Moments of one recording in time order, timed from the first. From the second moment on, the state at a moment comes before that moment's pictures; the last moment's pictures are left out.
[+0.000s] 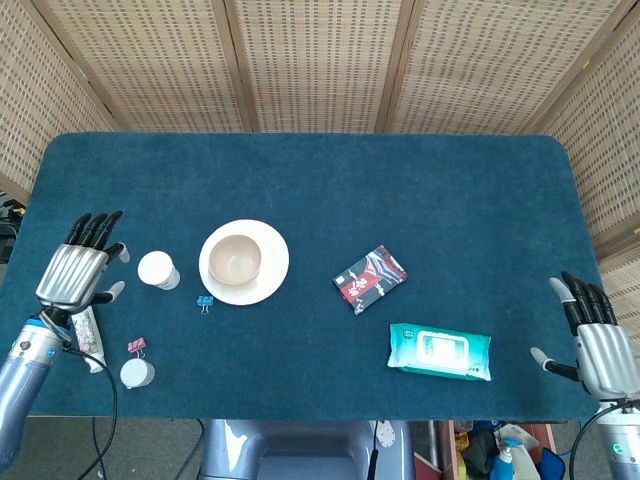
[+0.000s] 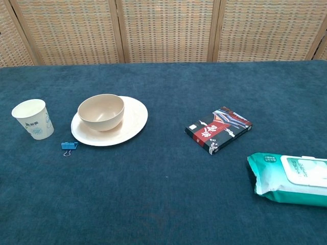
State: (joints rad) left arm -0.51 -1.08 -0.05 -1.66 1.26 1.20 0.29; right arm 0.09 -1.11 0.08 -1.61 -1.53 1.50 0.08
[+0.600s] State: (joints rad) left arm -0.47 -1.19 -0.01 -1.45 1.25 1.10 0.23; right arm 0.09 -1.11 0.08 -1.61 -1.52 1.50 0.08
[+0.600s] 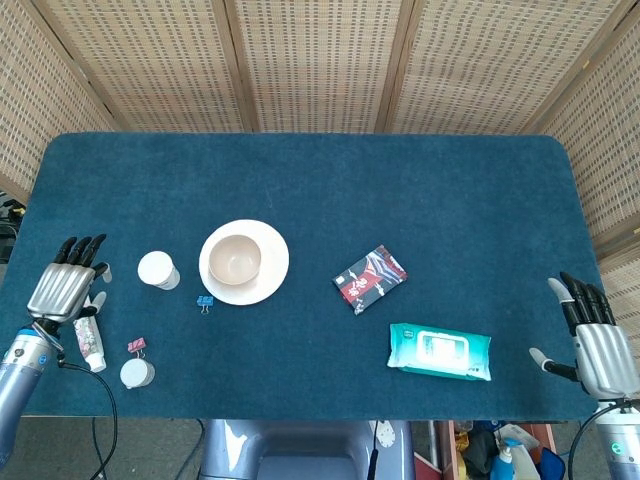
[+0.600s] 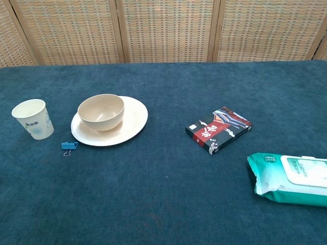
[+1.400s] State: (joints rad) left arm -0.52 -1.28 -0.06 -1.42 1.21 1.02 0.32; right arm 0.09 -1.10 0.08 -1.61 -1.52 1.50 0.09
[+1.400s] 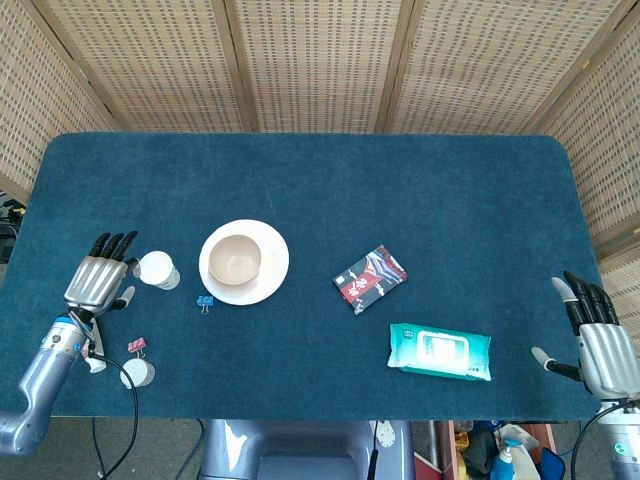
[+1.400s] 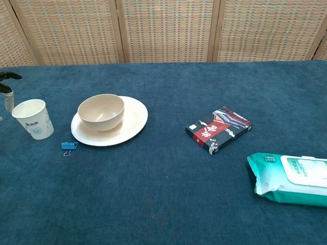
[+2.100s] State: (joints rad) left arm -0.57 -1.38 -0.07 -1.34 1.16 0.97 0.42; right arm 0.09 -1.10 0.08 -1.60 -1.52 1.51 0.10
